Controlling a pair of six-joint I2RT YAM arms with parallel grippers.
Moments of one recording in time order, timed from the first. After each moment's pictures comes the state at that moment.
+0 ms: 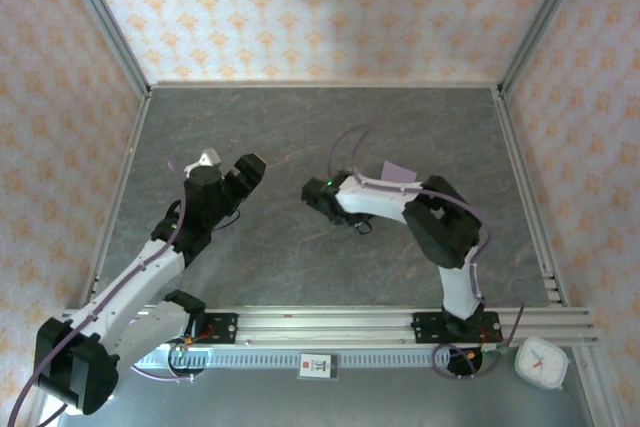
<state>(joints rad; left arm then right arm) -0.35 0.90 0.59 -0.10 -0.02 -1.12 0.91 1.98 1.34 -1.12 0.79 0.57</state>
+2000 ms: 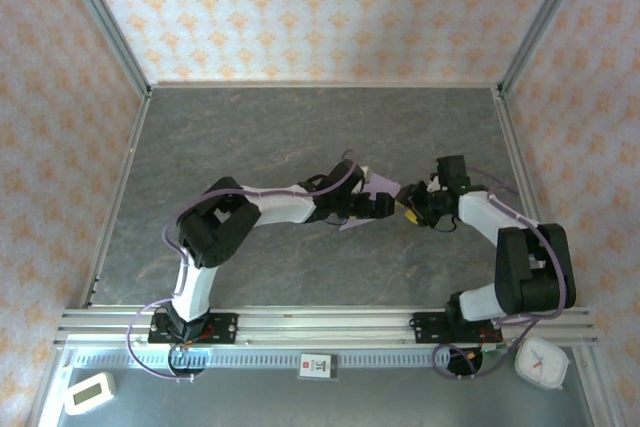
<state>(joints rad) -0.80 2.00 1.20 0.04 0.30 -0.82 0.10 1.42 0.69 -0.37 -0.50 0.82</state>
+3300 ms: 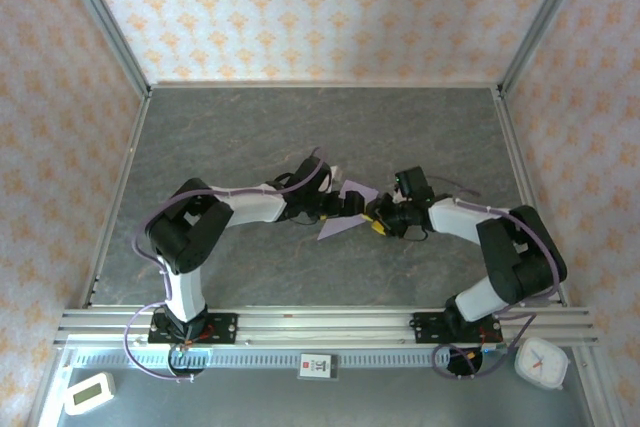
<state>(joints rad) -0.67 1.86 1.02 0.02 0.39 -0.77 0.37 1.52 0.63 -0.15 -0.48 1.02</state>
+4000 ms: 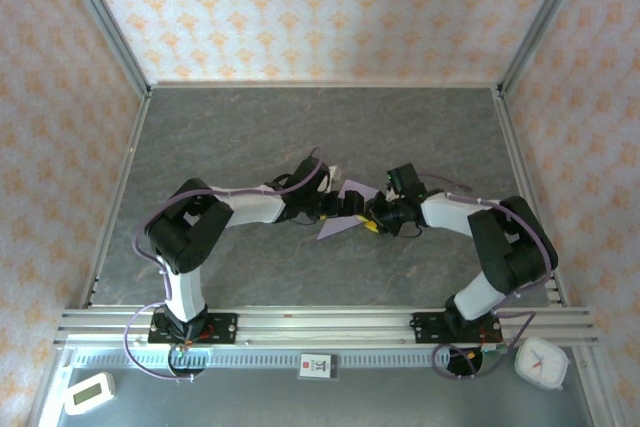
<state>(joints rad) -0.67 1.86 1.00 0.05 0.40 -0.77 0.41 1.59 0.69 -0.16 -0.49 1.03</state>
